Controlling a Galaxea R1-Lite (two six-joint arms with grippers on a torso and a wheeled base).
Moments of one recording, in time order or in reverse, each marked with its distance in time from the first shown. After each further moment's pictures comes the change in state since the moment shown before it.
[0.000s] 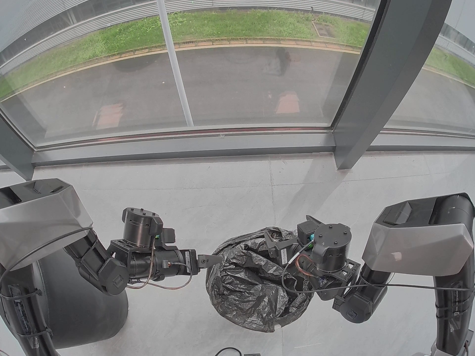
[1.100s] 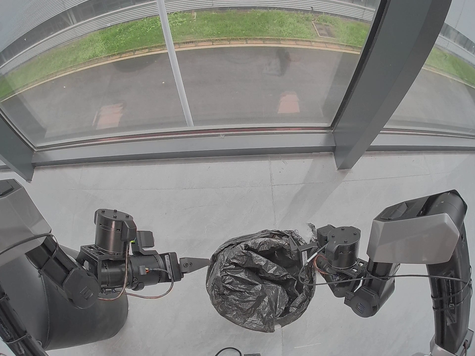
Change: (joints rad) left arm 0.002 -0.222 0.194 -0.005 -0.010 -0.117; right arm -0.122 0.070 0.054 -0.011 -0.007 0.024
